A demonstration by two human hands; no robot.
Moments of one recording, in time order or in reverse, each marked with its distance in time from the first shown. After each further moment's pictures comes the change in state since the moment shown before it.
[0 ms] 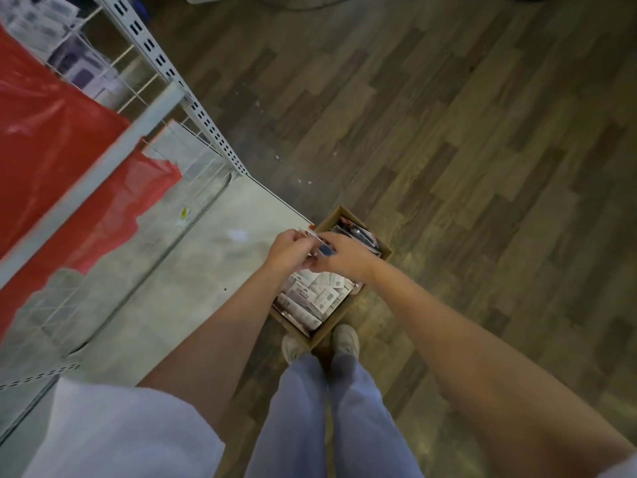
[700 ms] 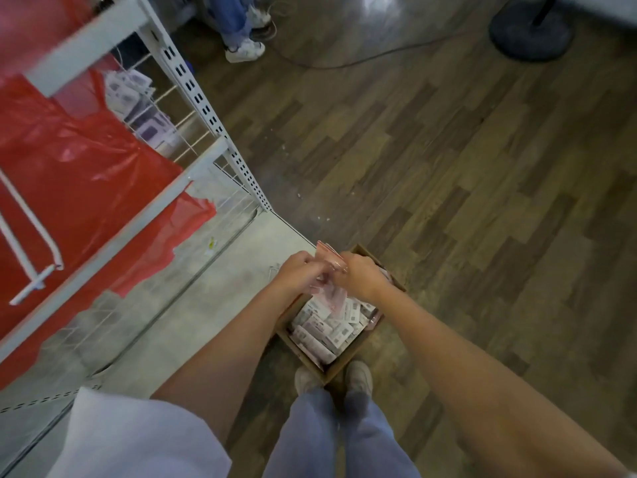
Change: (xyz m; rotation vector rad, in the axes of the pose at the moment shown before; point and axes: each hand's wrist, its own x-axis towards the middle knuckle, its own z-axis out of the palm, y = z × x) left_hand -0.036 0.042 -0.039 0.184 -0.069 0.092; right_hand -0.003 -0.045 -0.020 -0.131 0.111 0.050
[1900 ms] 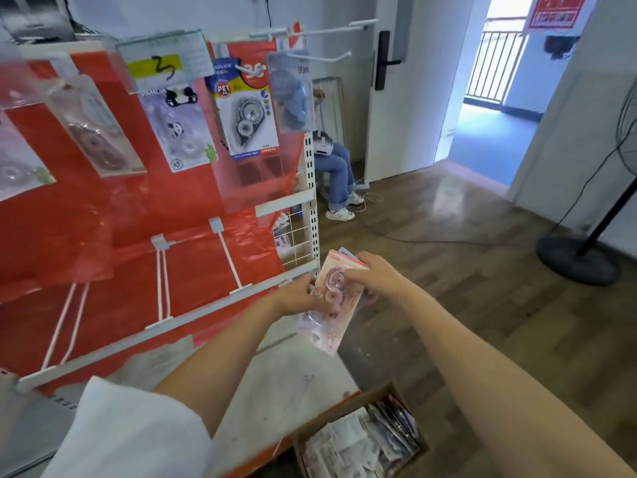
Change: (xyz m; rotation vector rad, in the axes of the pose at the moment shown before) left_hand -0.199 0.071 -0.106 0.124 0.179 0.385; right_hand -0.125 -0.181 -0.115 0.084 0.080 -0.510
